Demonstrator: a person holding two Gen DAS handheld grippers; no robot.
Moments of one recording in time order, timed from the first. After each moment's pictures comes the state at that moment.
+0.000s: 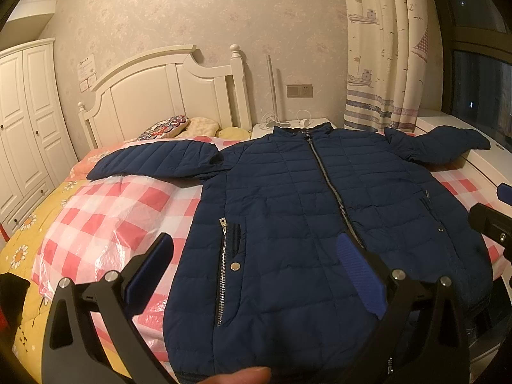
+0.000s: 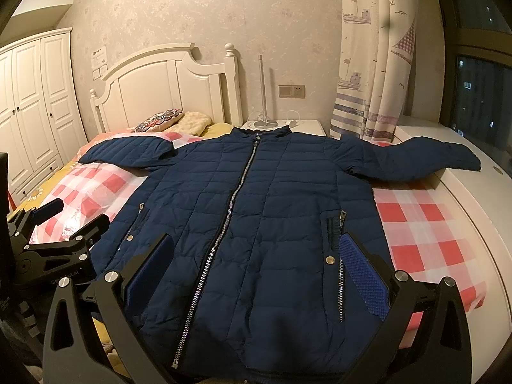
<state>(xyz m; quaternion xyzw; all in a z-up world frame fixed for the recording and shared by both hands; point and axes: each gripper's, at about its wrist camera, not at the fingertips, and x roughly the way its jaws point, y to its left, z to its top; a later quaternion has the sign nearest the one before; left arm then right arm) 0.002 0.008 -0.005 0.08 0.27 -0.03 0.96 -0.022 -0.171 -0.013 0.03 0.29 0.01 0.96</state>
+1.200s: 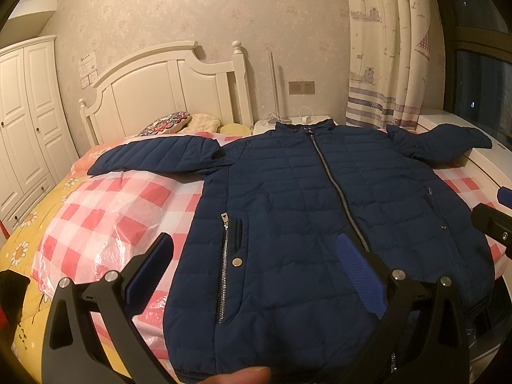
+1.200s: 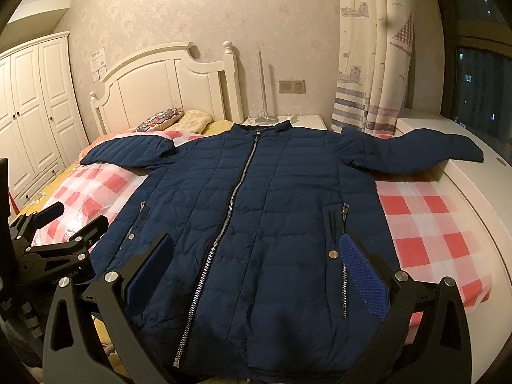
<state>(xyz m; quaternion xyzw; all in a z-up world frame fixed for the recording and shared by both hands) 0.002 0.016 -0.014 0.08 0.27 -0.03 0.96 -0.021 -0.174 -0.019 0.05 0.29 0.02 0.95</state>
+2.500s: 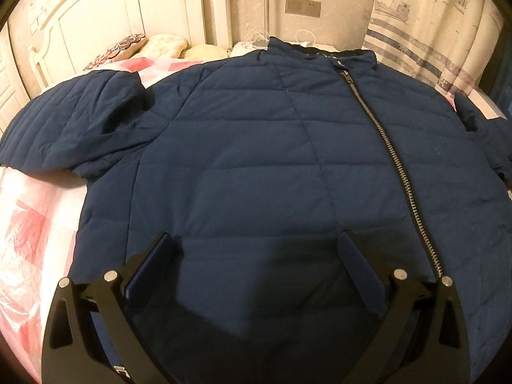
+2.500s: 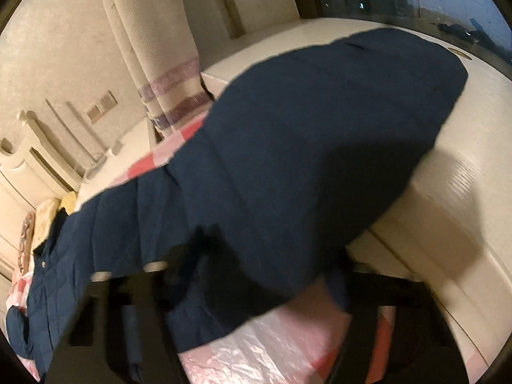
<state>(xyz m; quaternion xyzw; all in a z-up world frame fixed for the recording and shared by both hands) 0.299 -0.014 -0.120 0.04 0.46 -0.06 0.89 0.249 -0.533 -0.112 0.27 0.34 -0.25 0.86</state>
